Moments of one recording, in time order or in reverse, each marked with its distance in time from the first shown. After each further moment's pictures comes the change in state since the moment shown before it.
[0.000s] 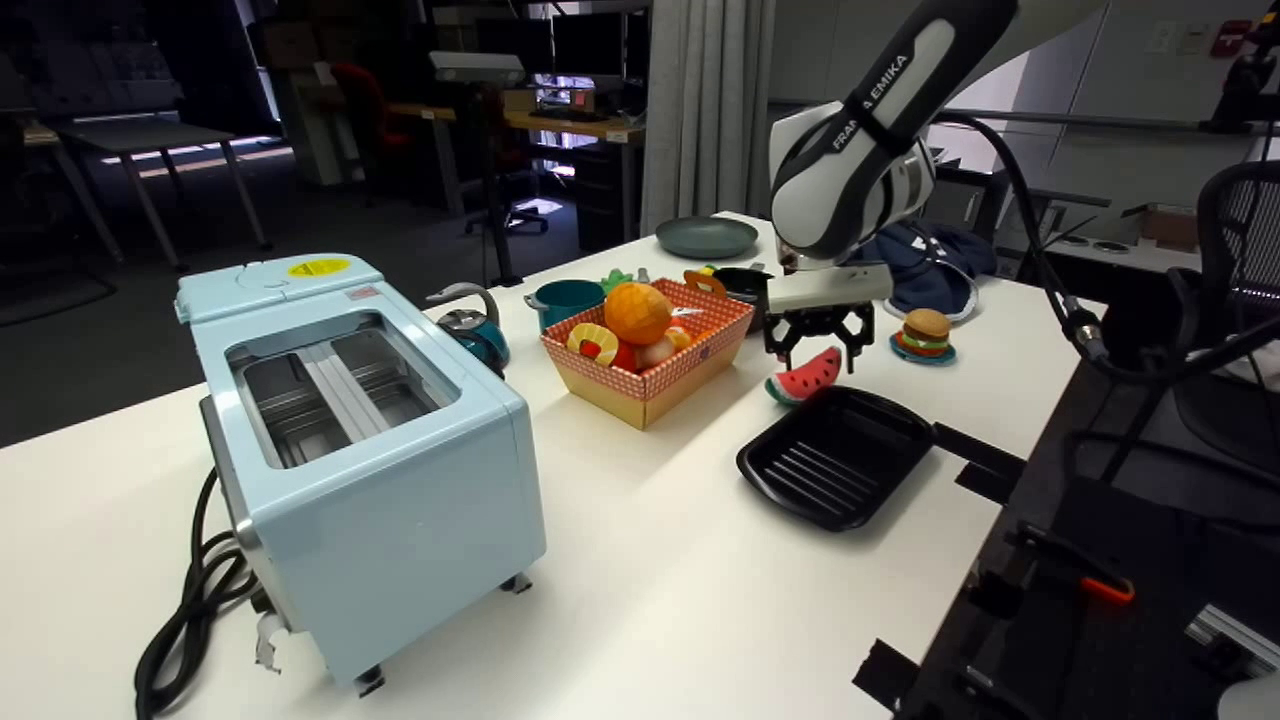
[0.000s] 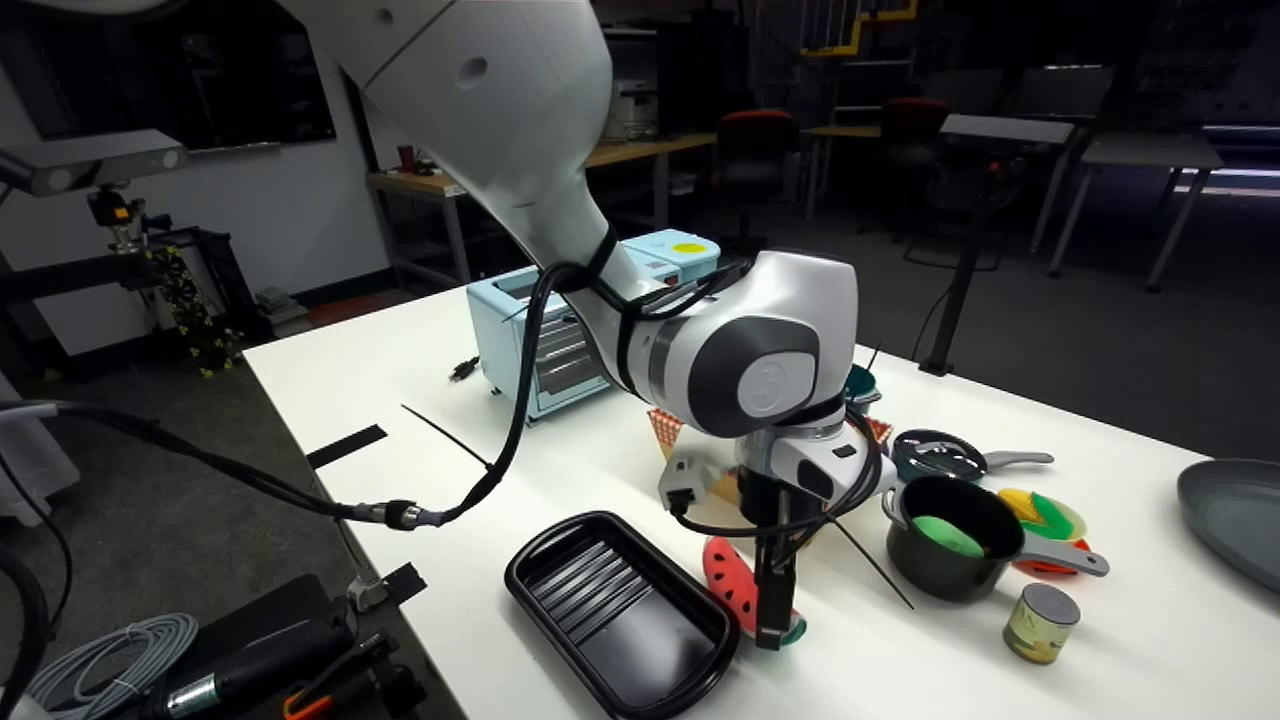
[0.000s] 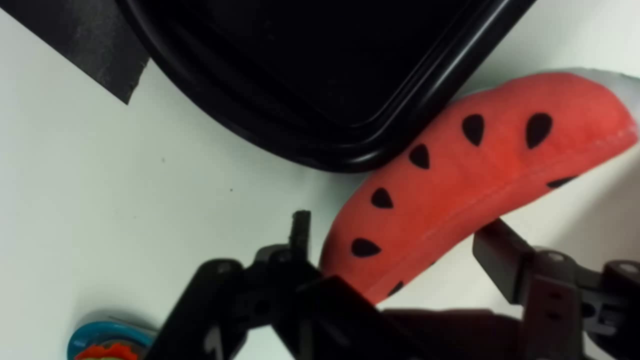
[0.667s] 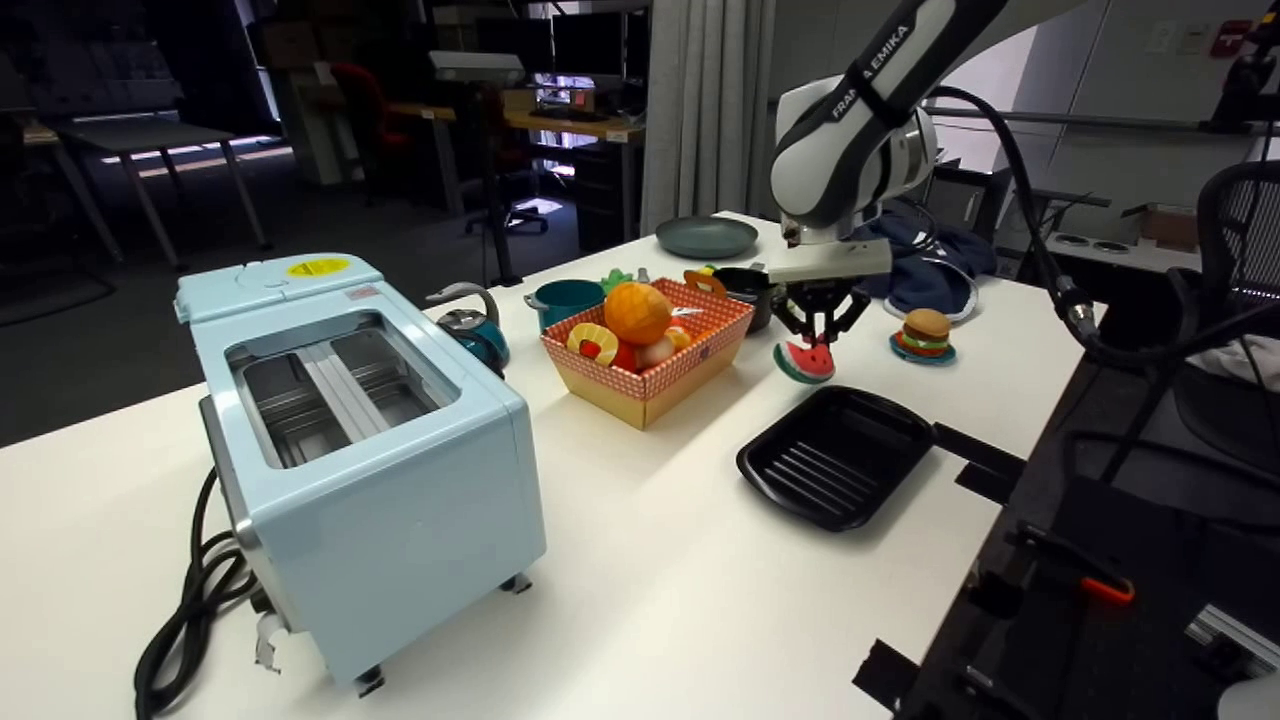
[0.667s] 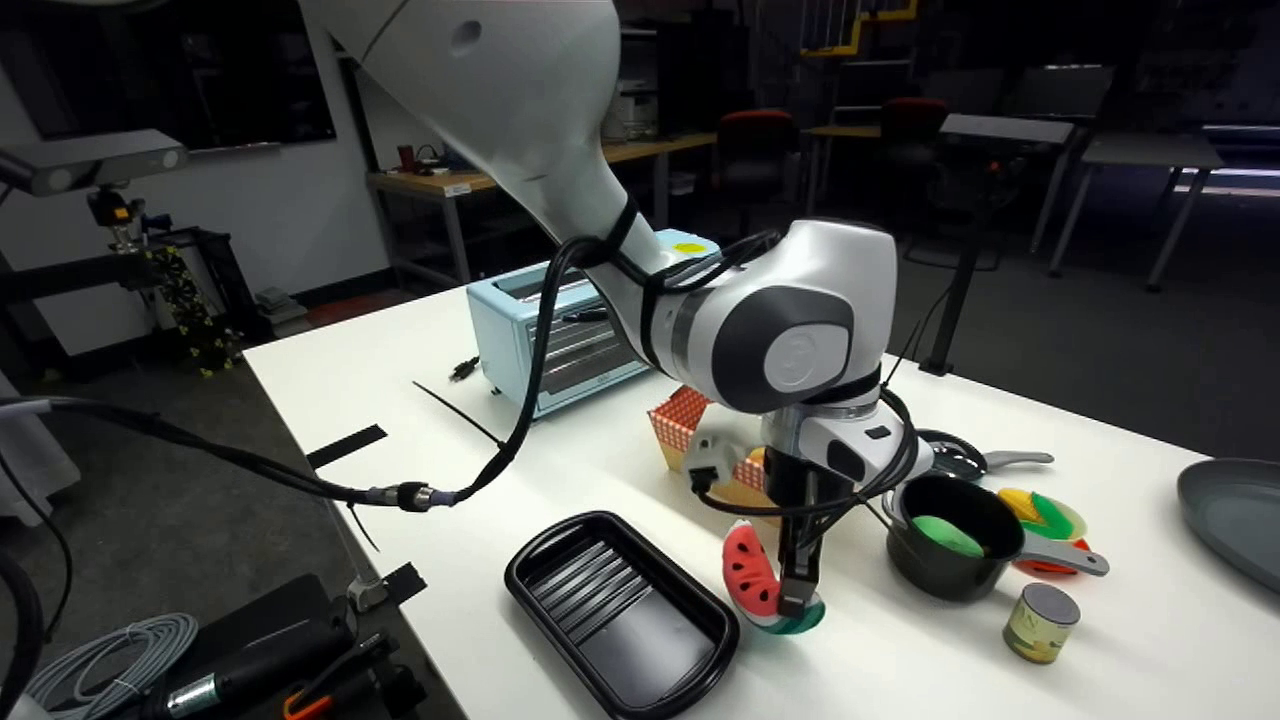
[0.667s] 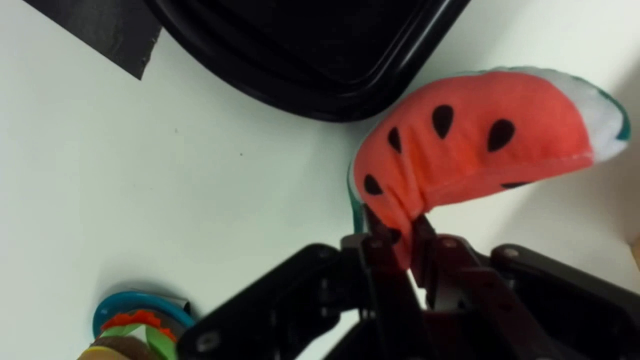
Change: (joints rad) arm -0.001 -0.021 -0.029 0.050 0.043 -0.059 -0.007
